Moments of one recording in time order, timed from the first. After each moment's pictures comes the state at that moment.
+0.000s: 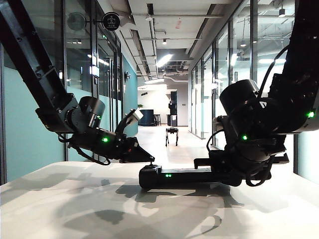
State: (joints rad) left arm -0.25 2.45 1.59 0.32 0.84 0.23; right arm 0.46 2.08 0.83 0.68 0.38 0.23
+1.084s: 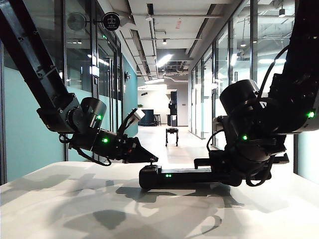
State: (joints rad) left arm -0.26 2.45 1.59 0.29 0.94 0.30; right arm 0.46 2.08 0.83 0.68 0.38 0.23
